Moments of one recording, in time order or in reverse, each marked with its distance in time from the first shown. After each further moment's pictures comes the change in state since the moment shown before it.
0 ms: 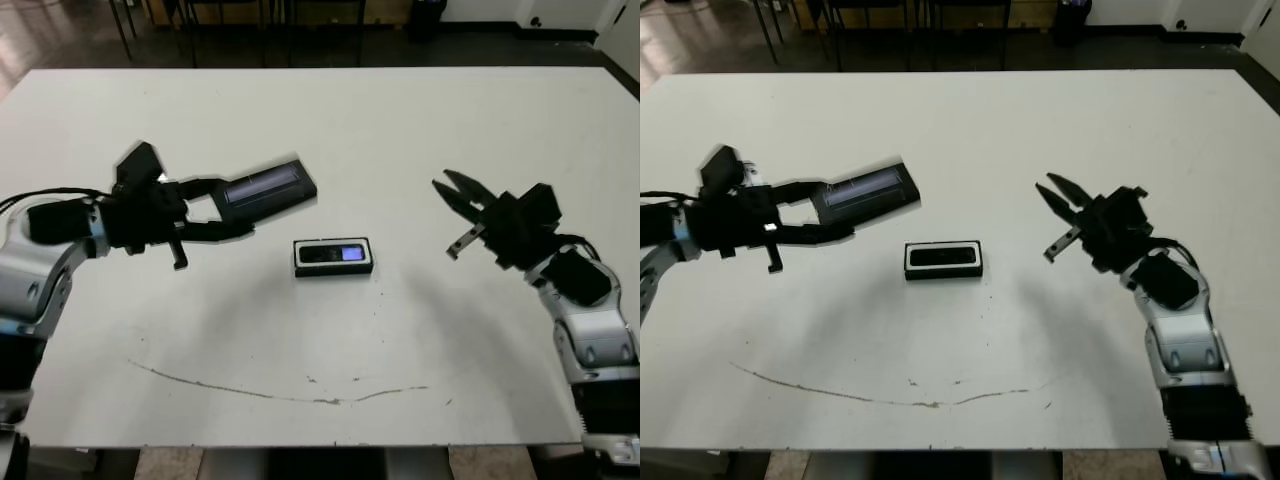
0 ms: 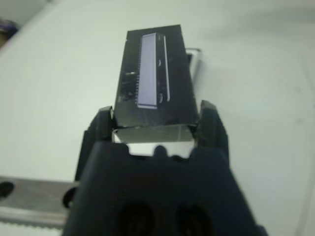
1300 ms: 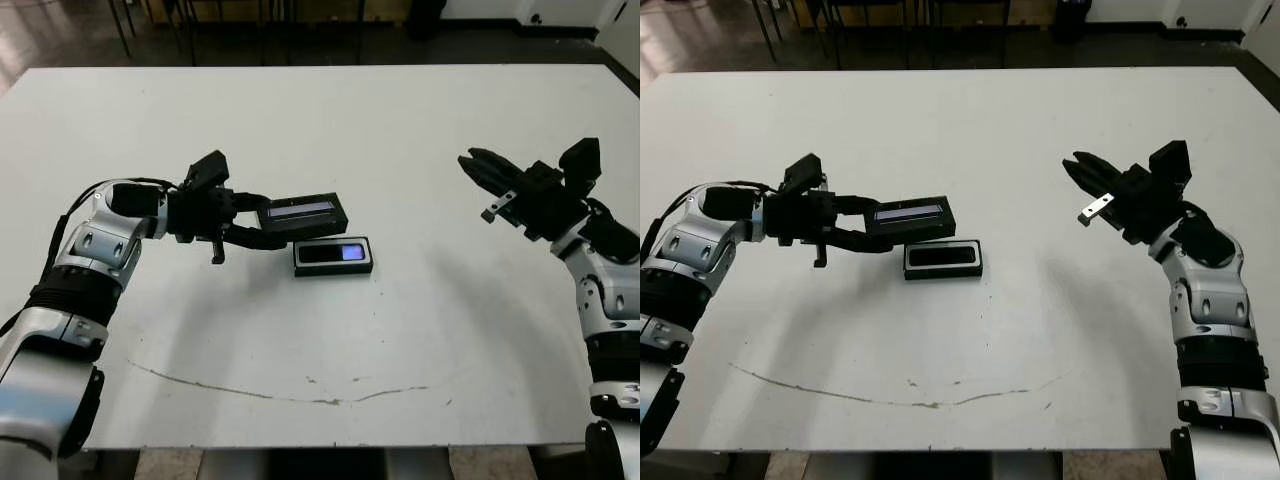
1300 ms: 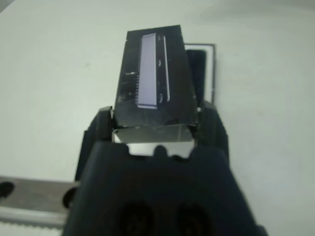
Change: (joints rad) left arm -0.246 -0.231 -0.068 0.584 0.144 -0.301 -0.038; right arm -0.150 -0.011 -0.076 0.254 0.137 0.084 0.187
